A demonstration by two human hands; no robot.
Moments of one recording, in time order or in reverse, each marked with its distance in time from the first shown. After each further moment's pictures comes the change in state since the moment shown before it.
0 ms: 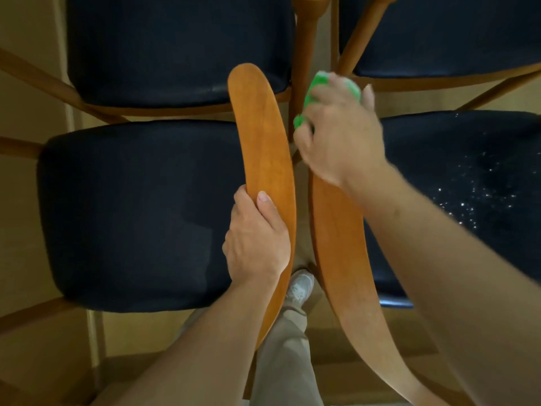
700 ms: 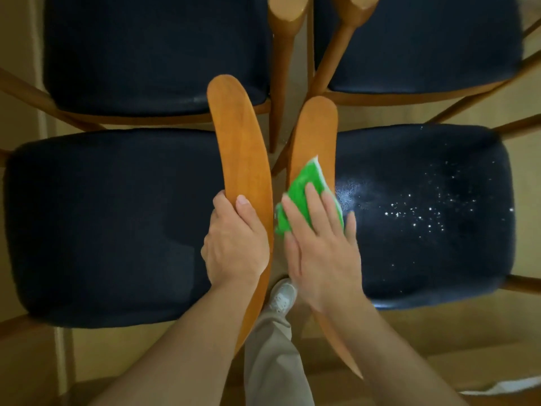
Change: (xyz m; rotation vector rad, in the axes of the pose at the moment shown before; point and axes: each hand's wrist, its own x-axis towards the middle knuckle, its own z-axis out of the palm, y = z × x) left_hand 0.001 0.001 0.000 -0.003 0.028 0.021; right_hand -0.142 -0.015 0.042 0.074 -0.005 0.084
